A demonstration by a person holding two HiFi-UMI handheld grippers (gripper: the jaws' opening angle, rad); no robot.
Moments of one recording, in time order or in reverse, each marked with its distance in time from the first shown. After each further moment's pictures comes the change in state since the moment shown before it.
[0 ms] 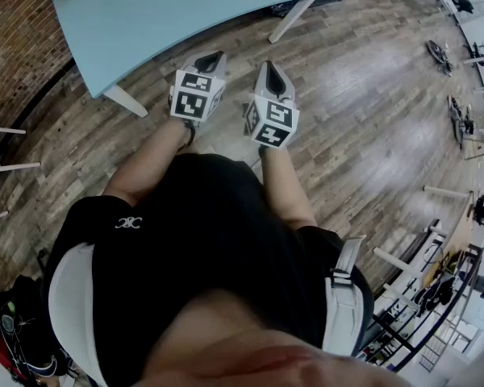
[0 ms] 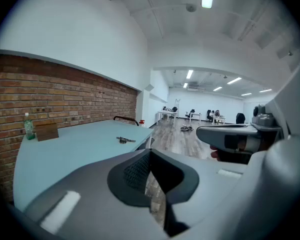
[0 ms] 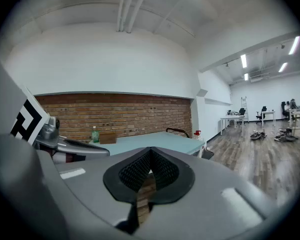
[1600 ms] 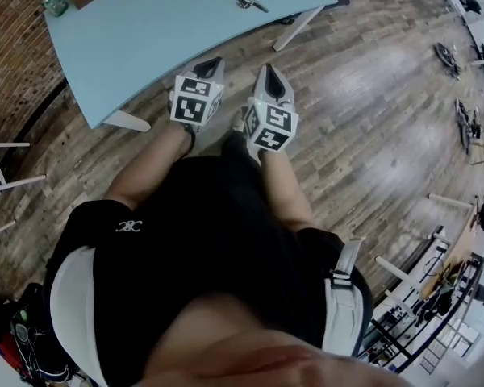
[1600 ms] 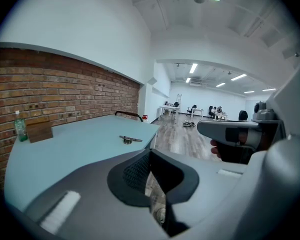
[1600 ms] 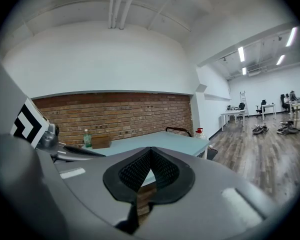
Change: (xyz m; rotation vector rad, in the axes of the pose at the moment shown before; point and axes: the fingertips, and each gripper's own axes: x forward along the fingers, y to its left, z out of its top) left arm 0.084 0.052 0.013 0.000 0.060 0.008; right arm 0.099 -0.018 0.006 0.059 -0.001 0.000
